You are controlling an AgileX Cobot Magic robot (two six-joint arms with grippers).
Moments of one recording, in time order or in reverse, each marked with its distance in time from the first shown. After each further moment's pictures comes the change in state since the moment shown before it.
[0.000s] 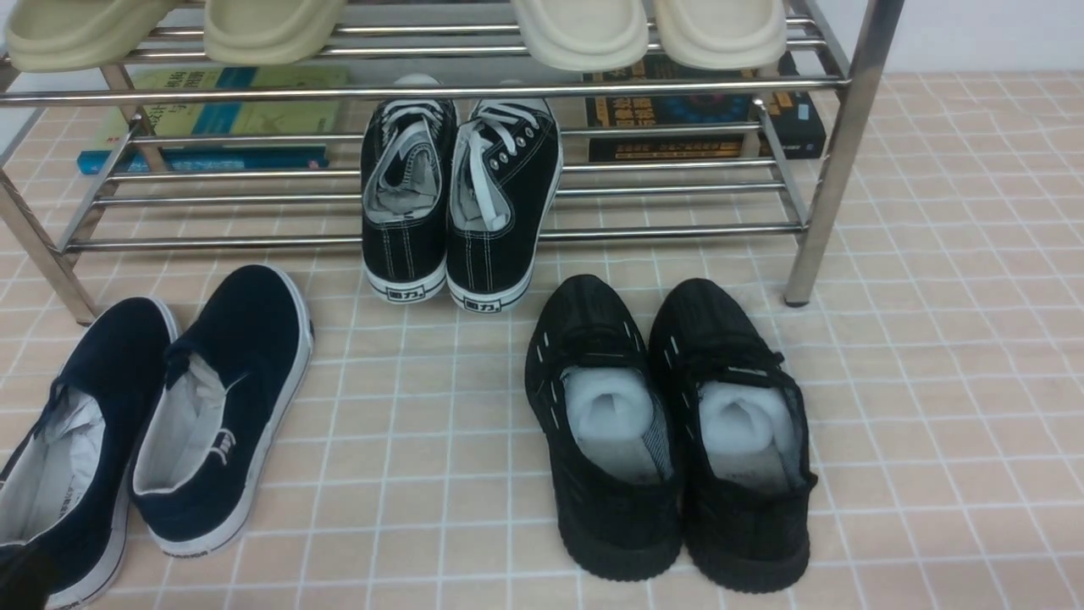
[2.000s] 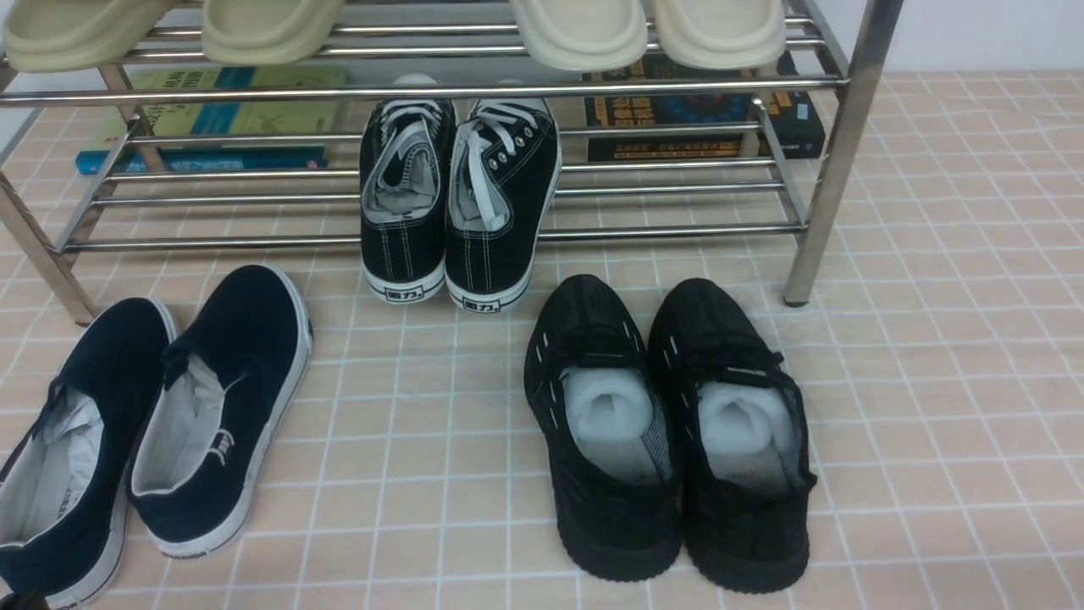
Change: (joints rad) right arm 0.000 0.000 0.000 0.000 0.000 0.000; left arm 0.030 -0.041 0.119 0.187 -0.029 -0.080
